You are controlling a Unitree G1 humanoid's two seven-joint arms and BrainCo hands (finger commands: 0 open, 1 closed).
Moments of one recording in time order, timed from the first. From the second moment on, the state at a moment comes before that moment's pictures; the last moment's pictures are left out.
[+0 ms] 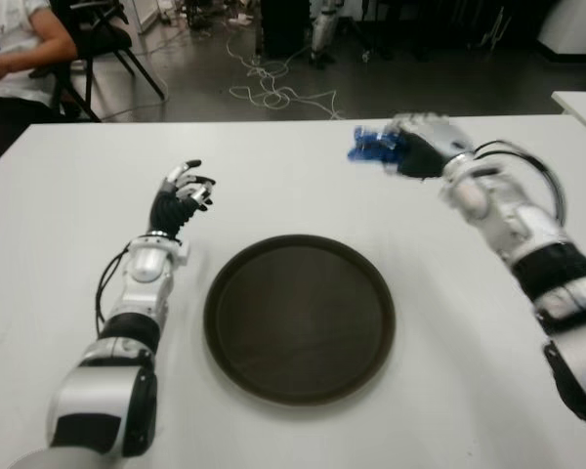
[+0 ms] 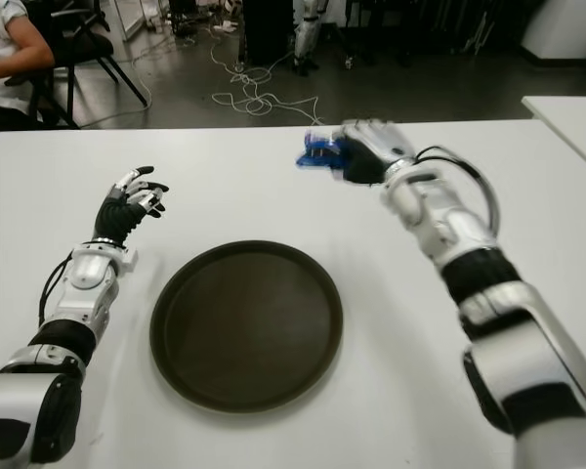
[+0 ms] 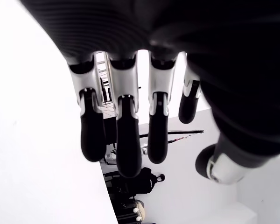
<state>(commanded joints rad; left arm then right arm) -0.65 0.17 0.12 1.12 0.01 -0.51 -0.05 -0.76 -0.48 0.37 0.56 -0.70 -0.16 -0.08</state>
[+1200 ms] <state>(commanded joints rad) -0.65 0.17 0.12 1.10 0.01 -0.49 -0.06 -0.51 -0.33 0.59 0.22 -0.71 -0.26 0.22</state>
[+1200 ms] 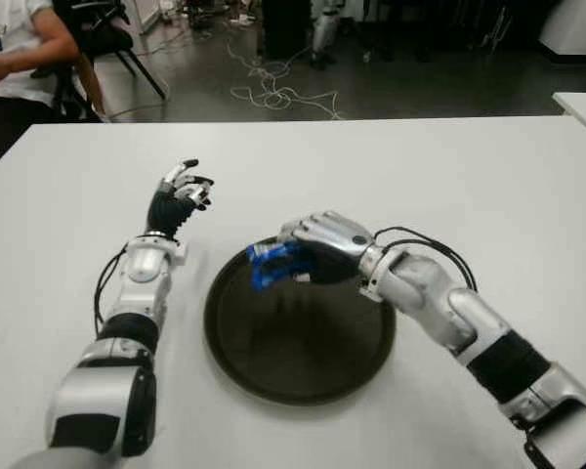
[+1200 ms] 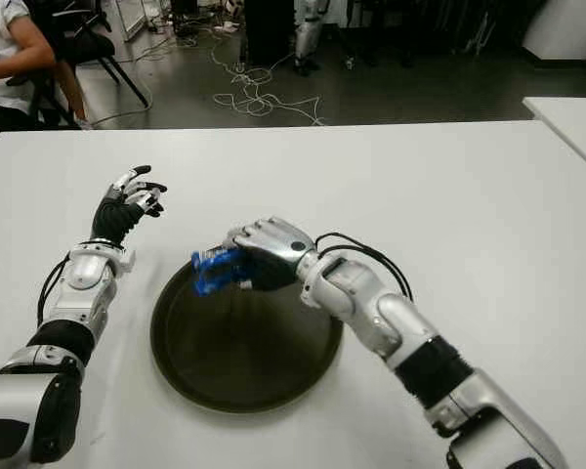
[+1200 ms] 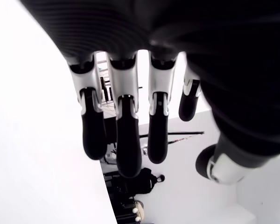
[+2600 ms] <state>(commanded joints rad) -0.65 0.17 0.12 1.10 0.02 -0.50 -0.05 -0.54 -0.31 0.57 0.24 -0.74 -0.23 0.35</state>
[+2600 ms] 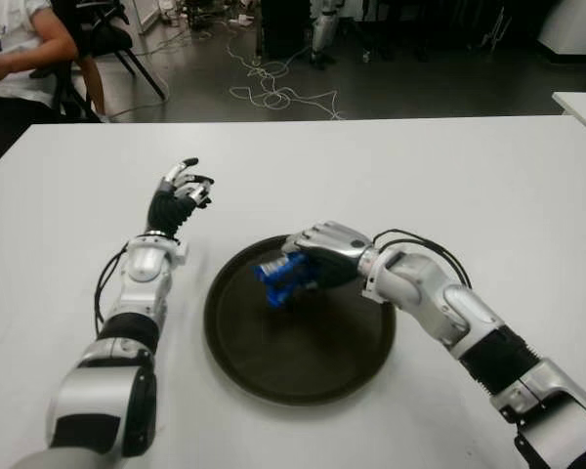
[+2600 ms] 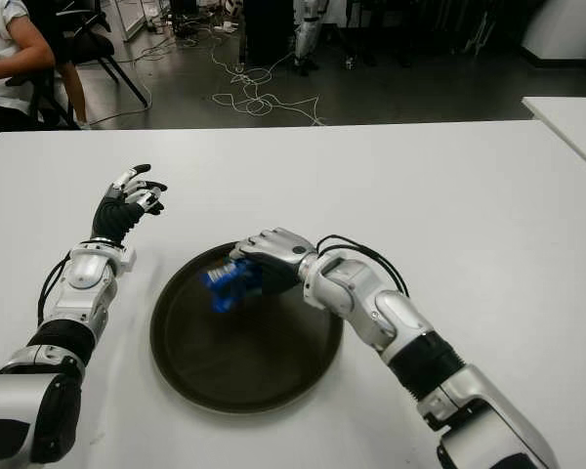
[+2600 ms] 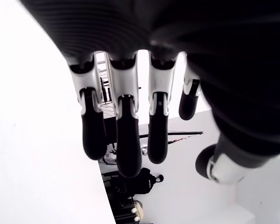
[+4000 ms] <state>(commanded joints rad) -0.65 0.16 0.12 1.10 0.02 -0.49 -0.05 -0.37 -0.12 -0.08 0.65 0.01 -0.58 -0.01</state>
